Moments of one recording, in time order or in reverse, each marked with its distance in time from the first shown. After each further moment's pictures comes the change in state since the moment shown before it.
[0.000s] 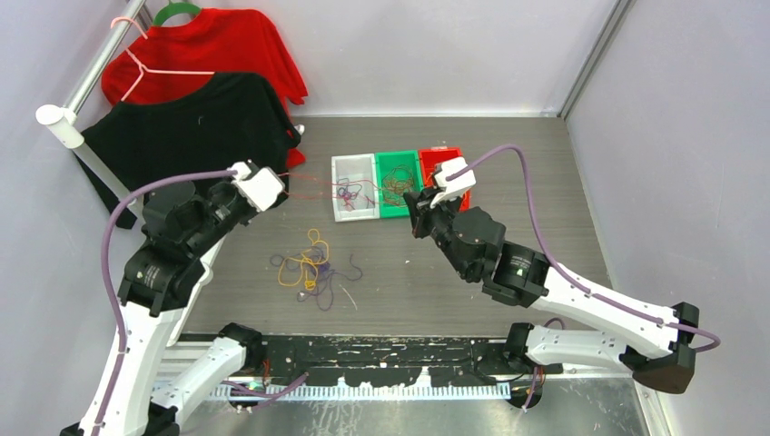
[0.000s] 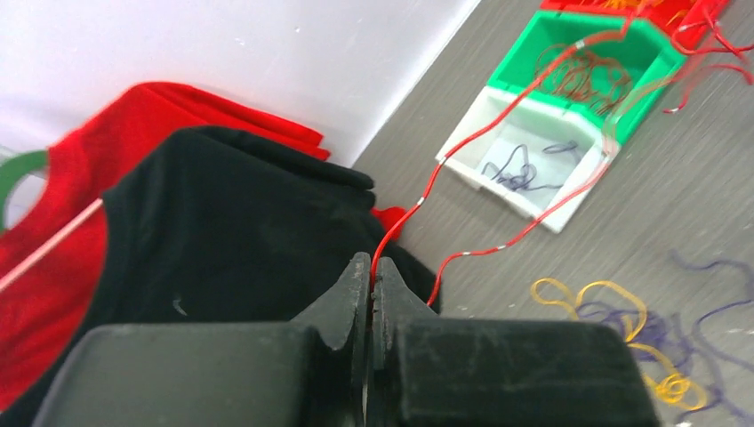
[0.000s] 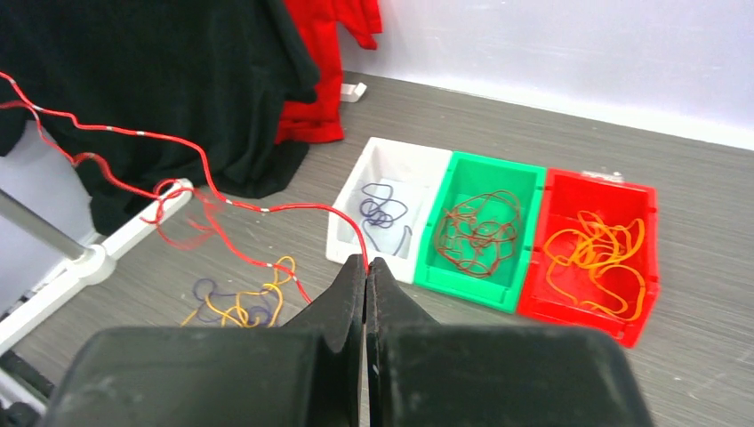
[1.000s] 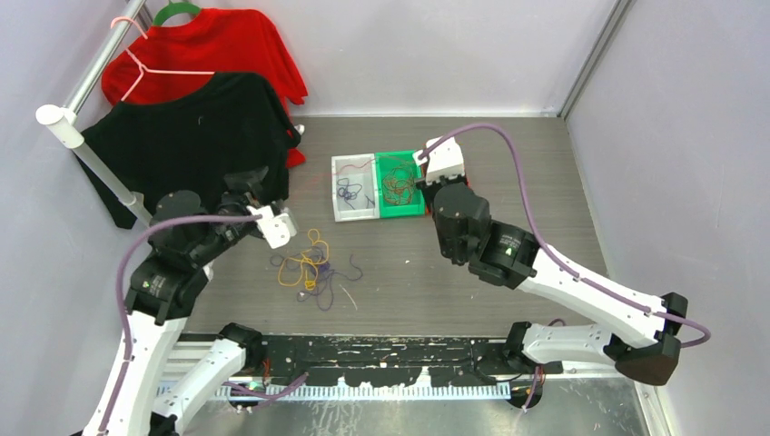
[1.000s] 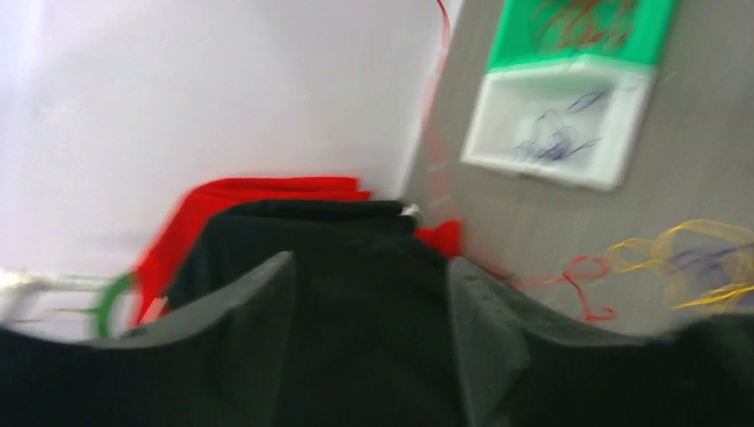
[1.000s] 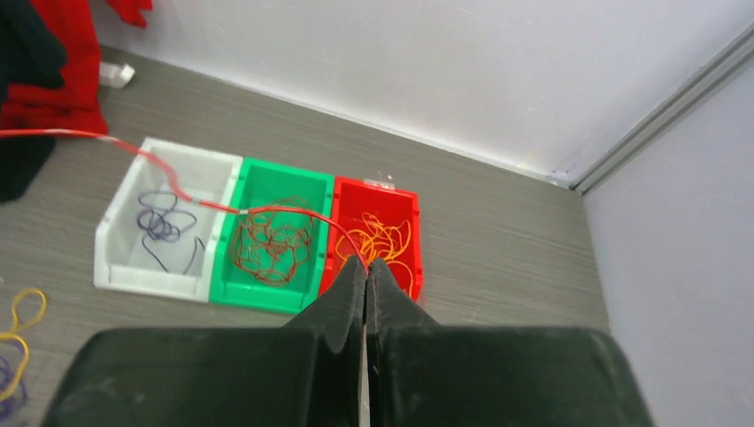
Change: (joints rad) left arm 0.000 -0.088 -0.174 0.071 0.117 0.494; right arm -0.021 0.129 0.174 -0.132 0.380 -0.369
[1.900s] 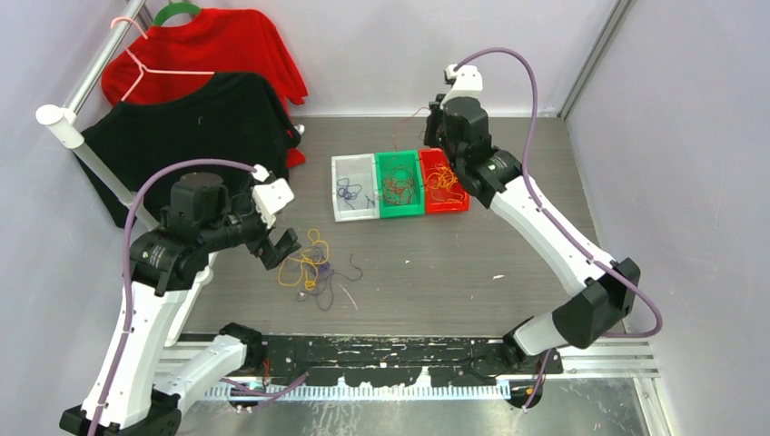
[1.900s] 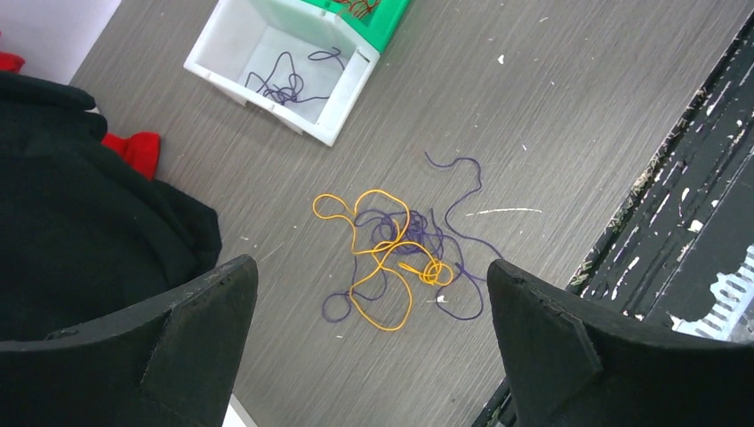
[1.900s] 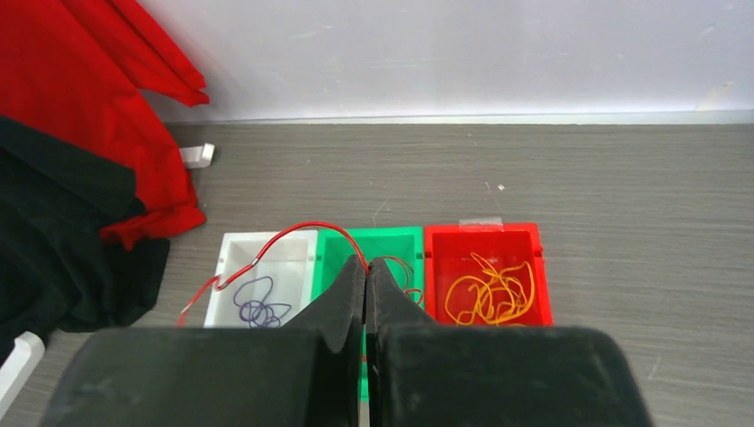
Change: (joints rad) left arm 0.000 0.181 0.236 -0.489 0.131 -0.624; right arm -0.518 0.332 0.288 -0.029 -0.613 0.433
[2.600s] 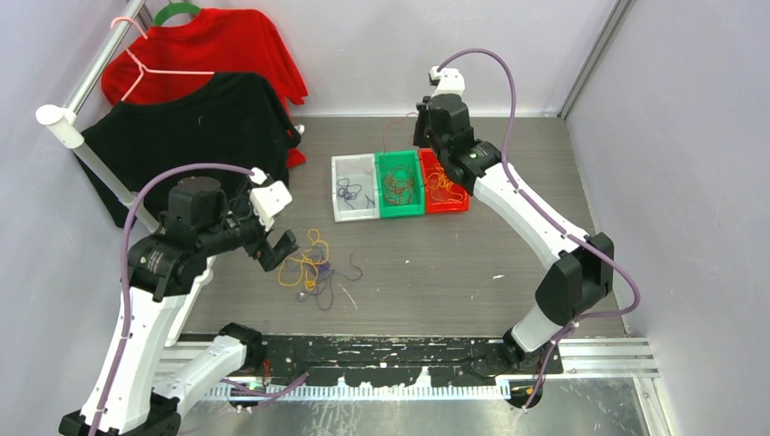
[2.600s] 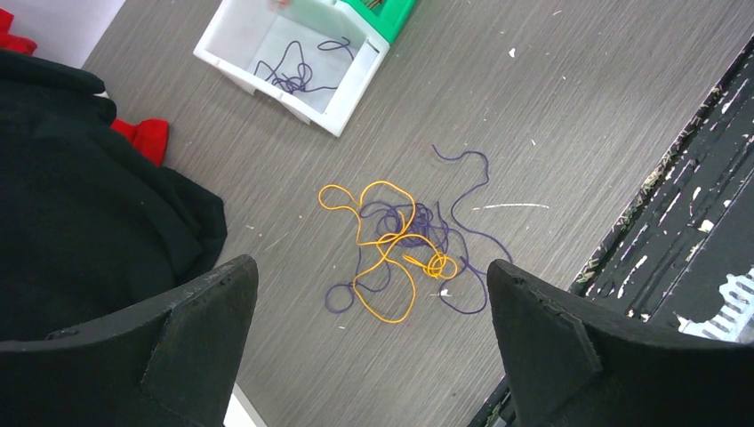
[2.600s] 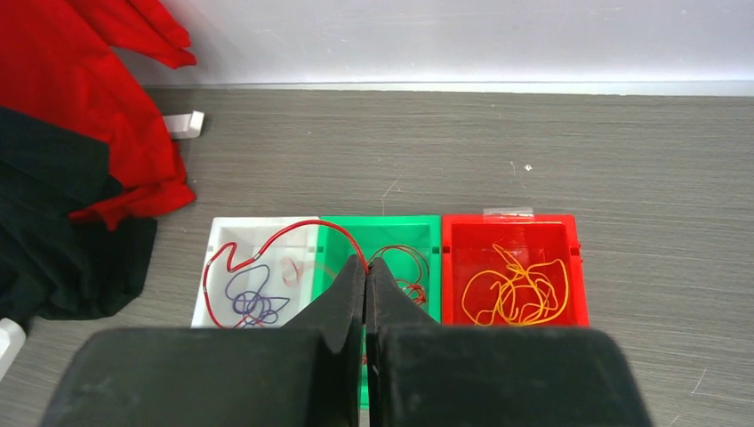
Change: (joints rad) left arm 0.000 -0.026 -0.015 -0.003 -0.035 -0.013; right arm -0.030 0.158 0.061 0.018 -0.076 0.021
